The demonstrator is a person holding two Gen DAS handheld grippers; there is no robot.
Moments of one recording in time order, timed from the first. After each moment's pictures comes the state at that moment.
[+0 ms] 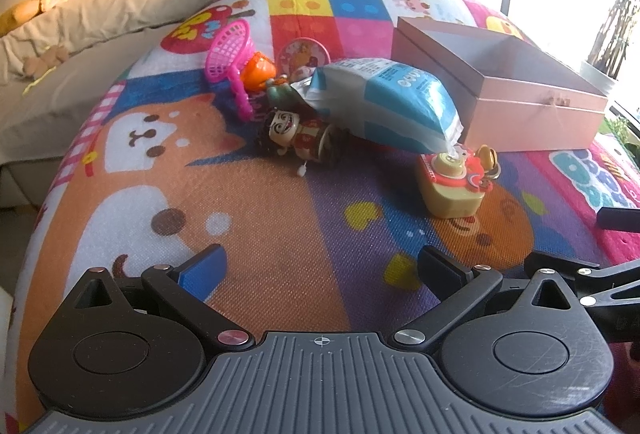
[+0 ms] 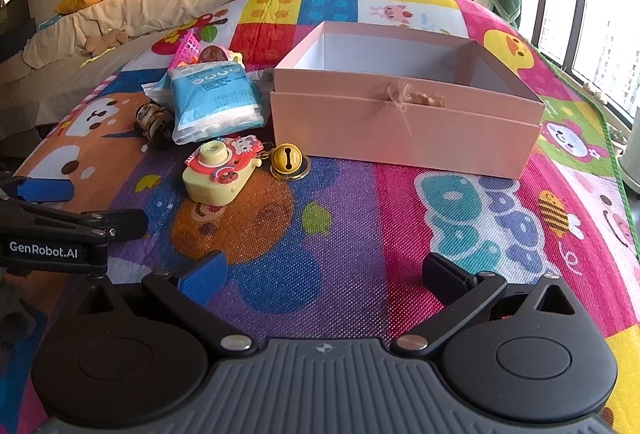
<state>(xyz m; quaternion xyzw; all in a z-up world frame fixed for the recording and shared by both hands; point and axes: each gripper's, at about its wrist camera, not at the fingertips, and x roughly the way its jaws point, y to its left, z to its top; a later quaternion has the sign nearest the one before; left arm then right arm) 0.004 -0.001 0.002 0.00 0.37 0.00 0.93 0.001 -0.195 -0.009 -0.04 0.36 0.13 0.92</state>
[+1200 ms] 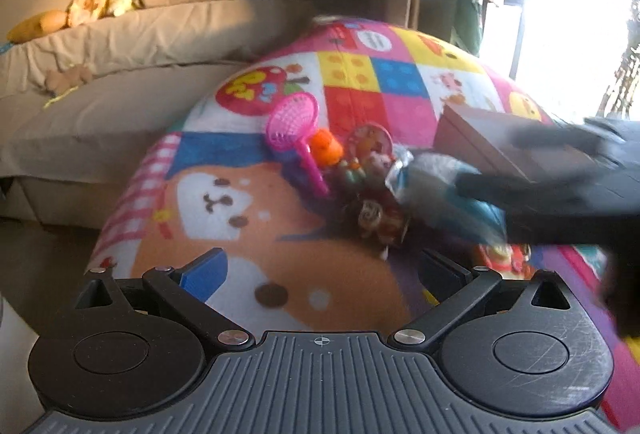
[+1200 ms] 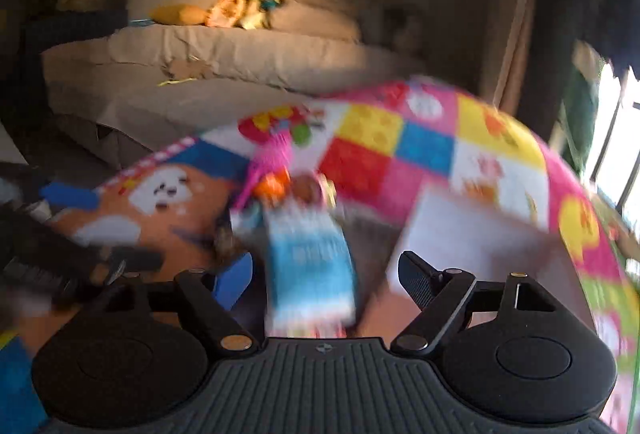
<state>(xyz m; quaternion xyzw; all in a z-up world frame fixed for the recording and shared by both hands) -0.004 0.066 0.041 -0.03 0.30 0.00 0.95 0.051 -0.103 0.055 -0.17 0.20 0.25 0.93</state>
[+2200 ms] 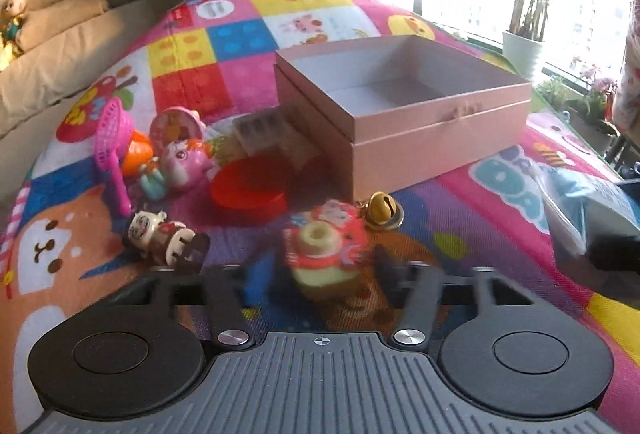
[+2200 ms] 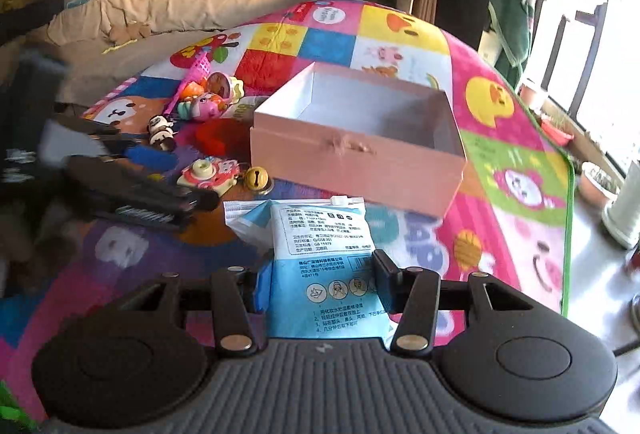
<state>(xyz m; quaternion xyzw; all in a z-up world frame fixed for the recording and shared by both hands) 0.038 -0.061 0.010 0.08 0.33 -0.12 0.93 -0.043 -0.251 0.041 -0.09 0.32 0.15 0.93</state>
